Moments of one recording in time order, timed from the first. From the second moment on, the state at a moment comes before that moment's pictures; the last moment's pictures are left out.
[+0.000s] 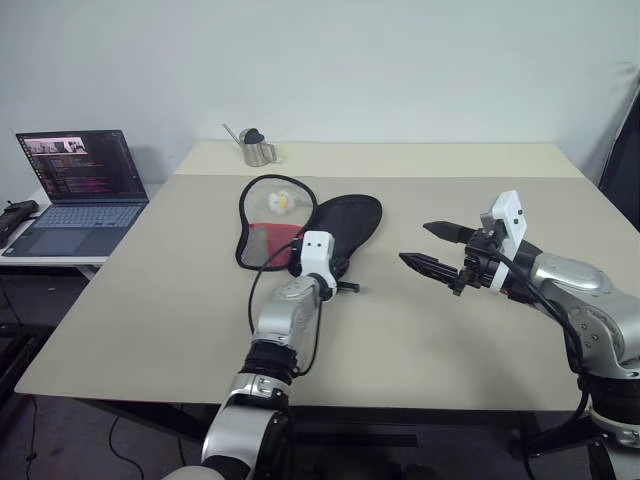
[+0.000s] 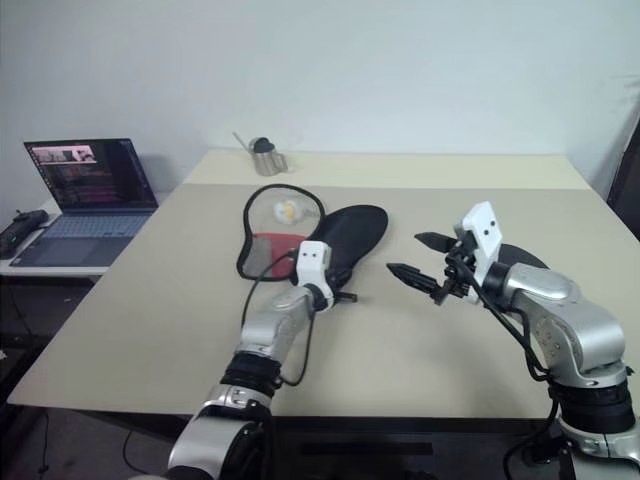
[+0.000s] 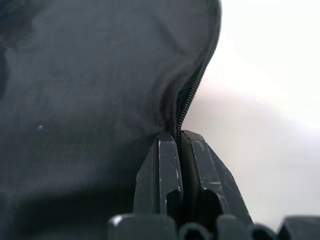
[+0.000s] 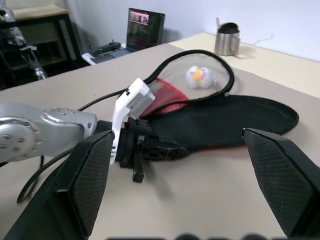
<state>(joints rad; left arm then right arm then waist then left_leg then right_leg) -0.75 -0.04 0.07 0.48 -0.14 0.49 -0.25 -0.52 -0.62 -0.12 -0.34 0.61 0.77 0.72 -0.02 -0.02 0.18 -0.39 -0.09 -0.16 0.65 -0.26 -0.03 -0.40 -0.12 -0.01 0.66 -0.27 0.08</state>
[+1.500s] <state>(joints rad) -0.88 -0.10 -0.03 0.61 -0.20 0.40 -0.20 -0.44 -0.67 -0.17 -0.36 0.65 0.79 0.67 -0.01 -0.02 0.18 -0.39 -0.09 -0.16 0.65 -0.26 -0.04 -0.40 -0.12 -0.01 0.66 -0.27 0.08</state>
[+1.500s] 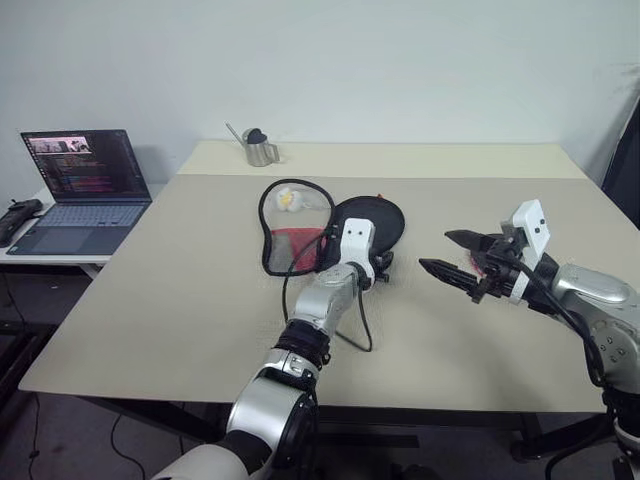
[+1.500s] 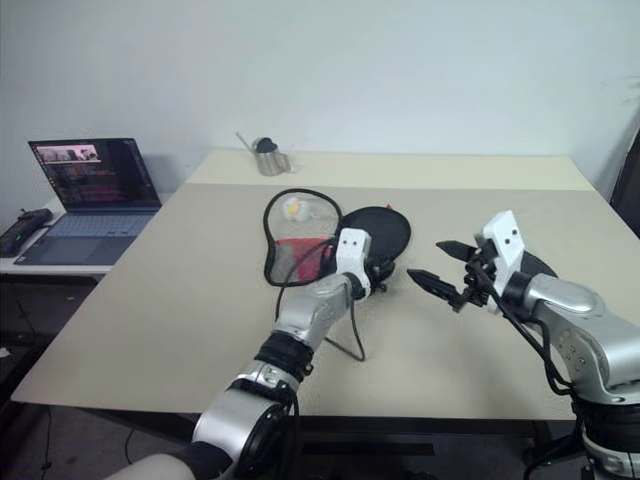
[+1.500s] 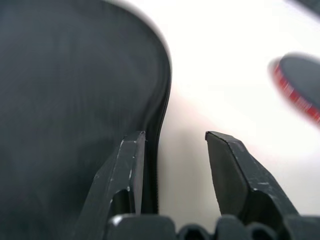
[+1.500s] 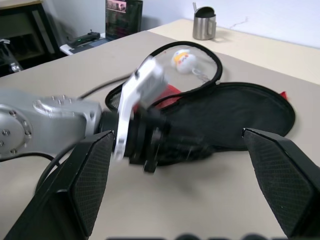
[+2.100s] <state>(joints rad) -0.64 0.44 0.15 0.23 -0.28 0.34 -0.56 -0.64 -0.37 0.03 -0.13 0.50 0.78 0.48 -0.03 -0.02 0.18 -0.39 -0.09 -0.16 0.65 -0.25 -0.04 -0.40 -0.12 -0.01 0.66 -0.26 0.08</state>
